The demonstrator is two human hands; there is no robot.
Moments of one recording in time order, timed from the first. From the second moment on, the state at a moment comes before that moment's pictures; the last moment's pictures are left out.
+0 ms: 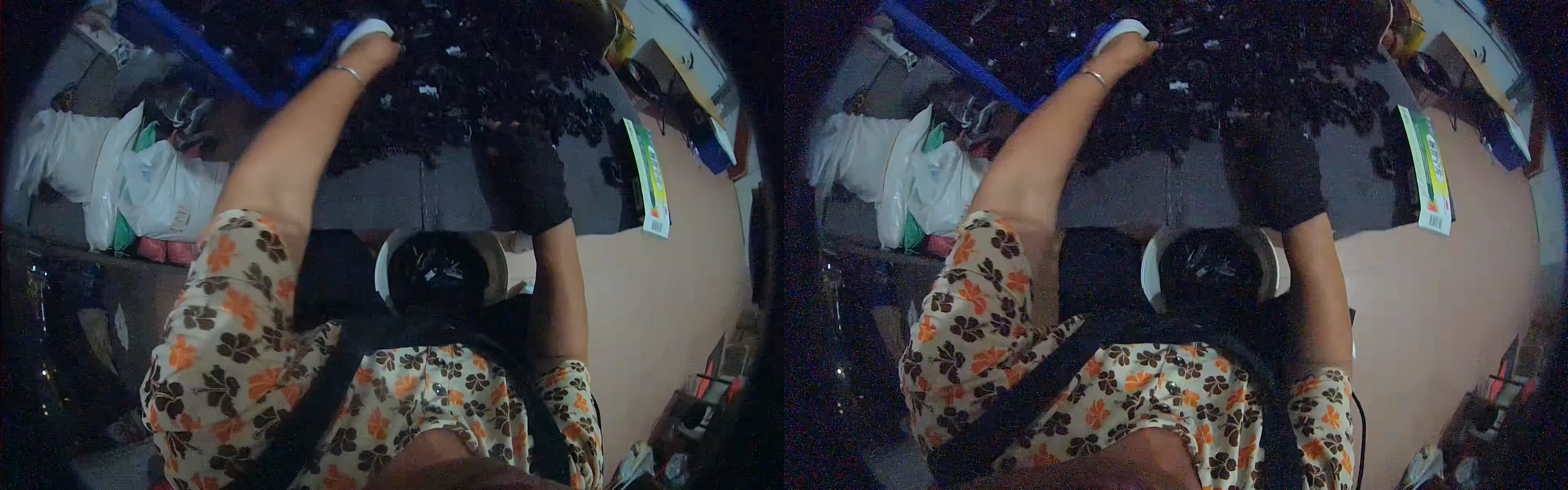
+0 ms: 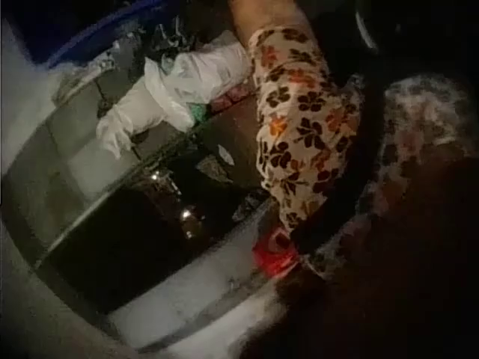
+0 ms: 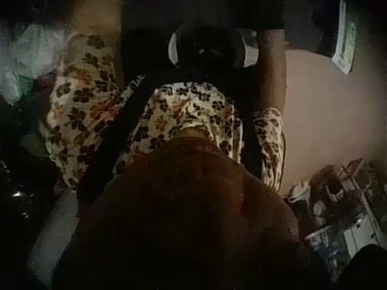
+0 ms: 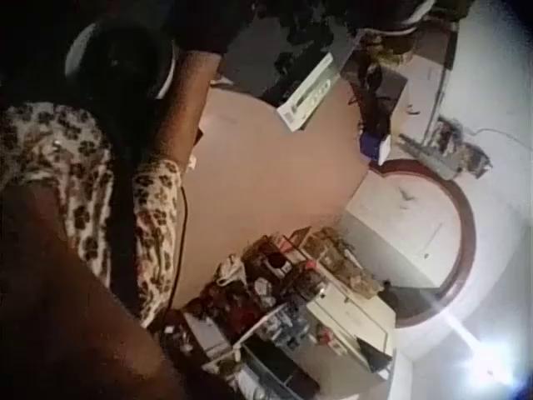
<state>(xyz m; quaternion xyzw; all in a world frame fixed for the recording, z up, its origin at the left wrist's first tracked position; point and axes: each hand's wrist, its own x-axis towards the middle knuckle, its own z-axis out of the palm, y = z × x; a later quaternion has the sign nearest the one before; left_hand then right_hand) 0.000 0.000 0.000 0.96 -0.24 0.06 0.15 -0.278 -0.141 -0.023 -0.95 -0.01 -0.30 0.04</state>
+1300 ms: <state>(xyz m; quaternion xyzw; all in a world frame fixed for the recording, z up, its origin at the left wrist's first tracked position) -0.196 0.057 0.042 0.65 -0.42 -0.27 0.58 -0.295 -0.115 -0.002 -0.87 -0.18 -0.42 0.19</state>
